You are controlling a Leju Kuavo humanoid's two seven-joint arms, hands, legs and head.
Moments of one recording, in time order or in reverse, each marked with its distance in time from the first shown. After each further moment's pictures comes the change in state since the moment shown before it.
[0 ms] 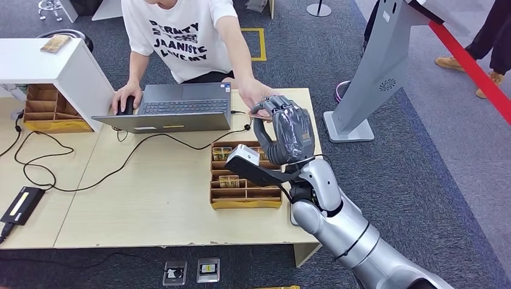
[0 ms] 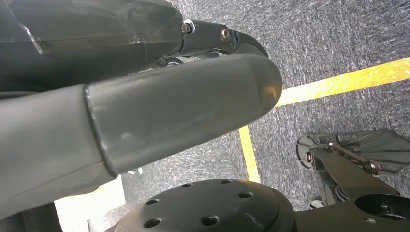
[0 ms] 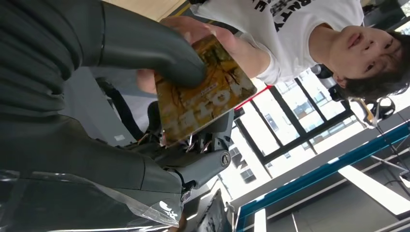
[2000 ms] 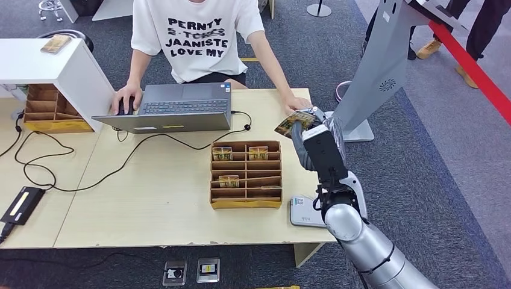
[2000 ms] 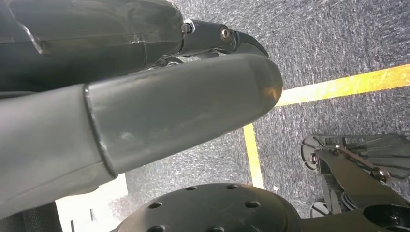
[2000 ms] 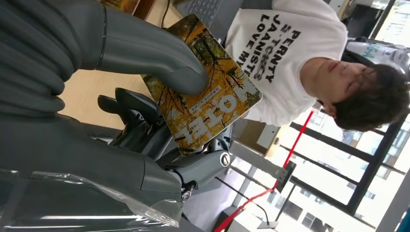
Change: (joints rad) left arm 0.007 0.000 0.002 0.000 0.039 0.018 0.010; right arm 0.150 -0.115 -0.125 -0.179 -0.613 -0.022 -0.083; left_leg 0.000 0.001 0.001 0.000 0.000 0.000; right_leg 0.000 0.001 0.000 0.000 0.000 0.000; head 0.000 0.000
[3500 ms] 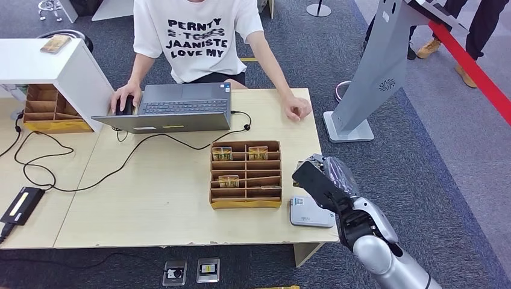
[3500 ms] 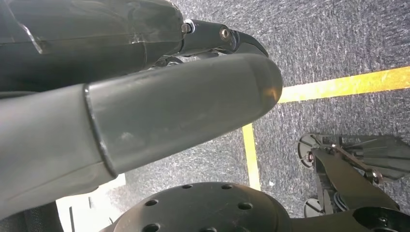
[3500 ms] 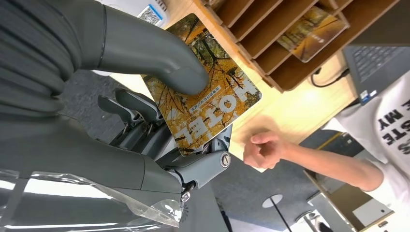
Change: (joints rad) left arm 0.001 0.000 0.043 0.000 0.007 -0.004 0.004; right arm 0.162 -0.194 -0.040 -0.184 0.179 0.399 0.374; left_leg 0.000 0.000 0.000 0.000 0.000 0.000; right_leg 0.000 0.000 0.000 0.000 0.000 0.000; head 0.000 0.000
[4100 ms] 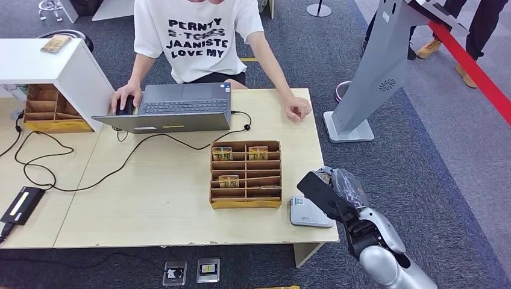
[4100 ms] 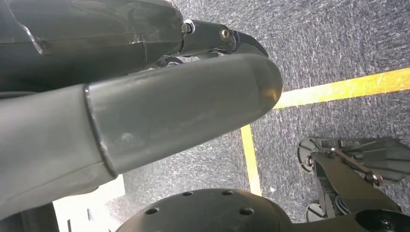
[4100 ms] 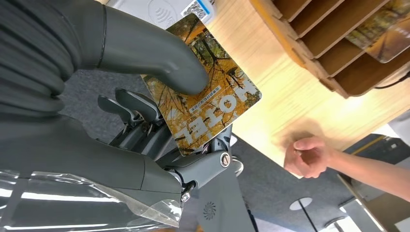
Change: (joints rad) left arm -0.001 0.008 0.000 0.000 -0.043 -0.023 -0.001; right arm 0.070 -0.042 -0.028 -0.018 0.055 0.026 0.058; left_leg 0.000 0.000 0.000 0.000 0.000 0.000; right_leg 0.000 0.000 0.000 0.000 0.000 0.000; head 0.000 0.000
